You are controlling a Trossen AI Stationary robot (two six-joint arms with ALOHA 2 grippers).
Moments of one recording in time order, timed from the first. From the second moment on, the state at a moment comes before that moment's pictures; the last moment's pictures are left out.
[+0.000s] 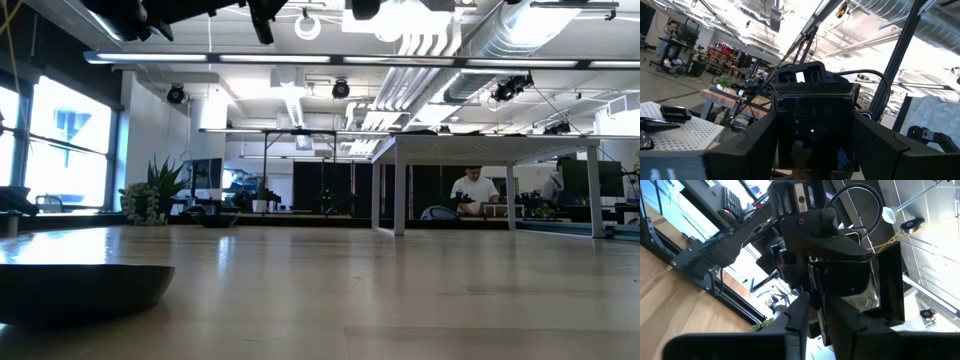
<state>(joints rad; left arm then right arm) 0.12 1.27 0.71 0.97 0.16 -0.48 0.13 1.53 0.97 0.72 0.37 -0.97</state>
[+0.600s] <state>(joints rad) 0.12 1.27 0.71 0.92 0.14 -0.48 0.12 1.53 0.97 0.71 0.39 -0.99</state>
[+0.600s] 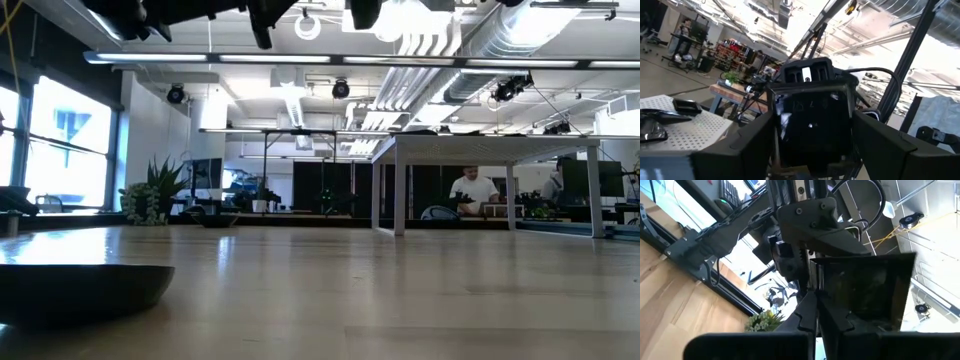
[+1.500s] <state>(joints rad) 0.12 0.86 0.62 0.35 0.01 -0.08 0.14 1.52 0.97 0.69 0.57 -0.94</state>
